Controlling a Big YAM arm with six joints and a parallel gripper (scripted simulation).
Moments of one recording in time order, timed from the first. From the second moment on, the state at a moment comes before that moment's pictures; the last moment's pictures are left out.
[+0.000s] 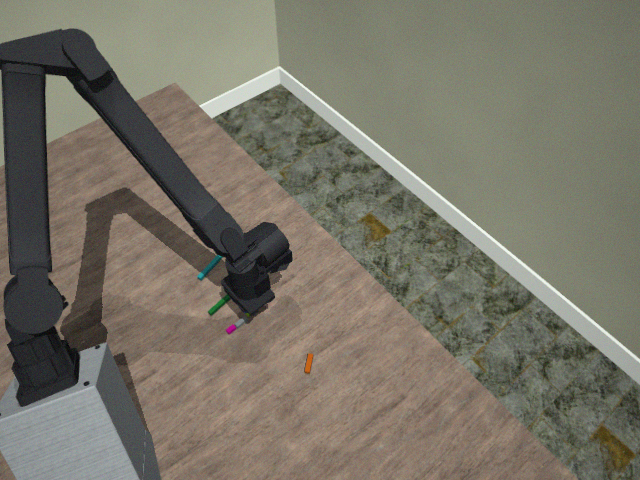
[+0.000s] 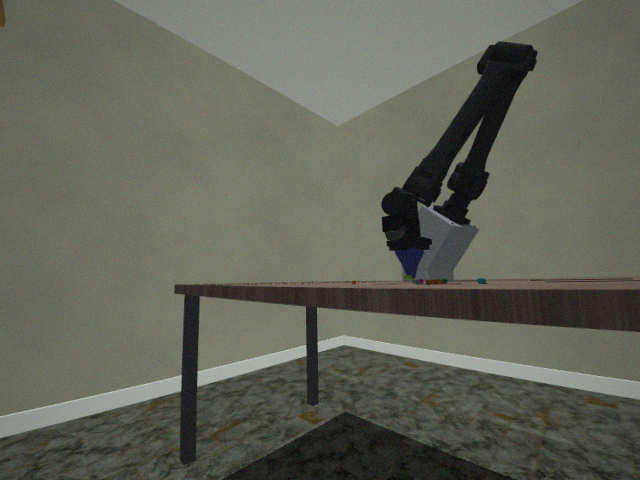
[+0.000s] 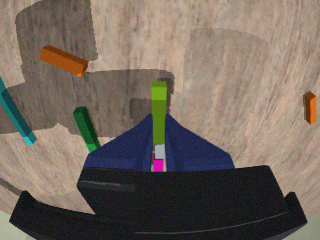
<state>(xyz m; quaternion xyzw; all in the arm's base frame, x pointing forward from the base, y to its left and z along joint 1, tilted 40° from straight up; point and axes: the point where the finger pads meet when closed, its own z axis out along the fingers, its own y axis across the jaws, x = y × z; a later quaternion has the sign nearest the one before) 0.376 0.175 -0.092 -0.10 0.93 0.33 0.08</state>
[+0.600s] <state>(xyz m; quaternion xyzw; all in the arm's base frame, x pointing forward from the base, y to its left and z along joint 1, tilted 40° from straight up) 0.377 0.180 -0.099 -0.11 0.93 0.33 0.08</state>
